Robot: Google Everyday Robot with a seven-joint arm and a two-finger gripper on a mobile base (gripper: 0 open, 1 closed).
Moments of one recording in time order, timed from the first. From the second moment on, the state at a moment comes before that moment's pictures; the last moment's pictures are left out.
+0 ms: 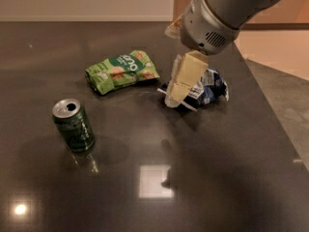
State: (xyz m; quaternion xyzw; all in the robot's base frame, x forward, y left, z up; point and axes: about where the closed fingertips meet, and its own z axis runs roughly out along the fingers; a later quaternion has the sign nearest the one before) arm 0.496 -0.036 0.980 -0.69 0.67 0.09 0.27
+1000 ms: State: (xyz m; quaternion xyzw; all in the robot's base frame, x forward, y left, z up) arm 0.503 0.085 0.941 -0.76 0.56 0.19 0.28
